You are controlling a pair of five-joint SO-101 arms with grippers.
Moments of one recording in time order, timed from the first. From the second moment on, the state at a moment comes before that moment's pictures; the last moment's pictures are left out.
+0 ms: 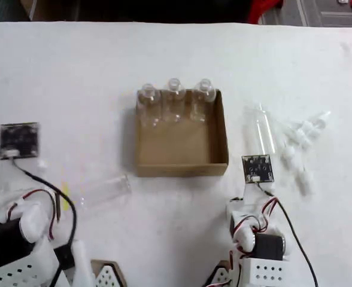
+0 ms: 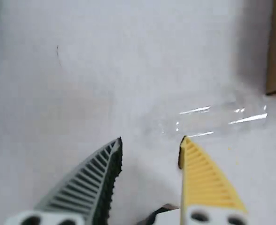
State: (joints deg) left arm -29.7 -70.6 42.5 97.2 -20.0; right arm 0.9 -102.9 96.4 72.4 10.2
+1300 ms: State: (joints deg) left arm -44.5 -70.8 70.9 89.7 -111.6; right arm 0.9 -102.9 96.4 72.4 10.2
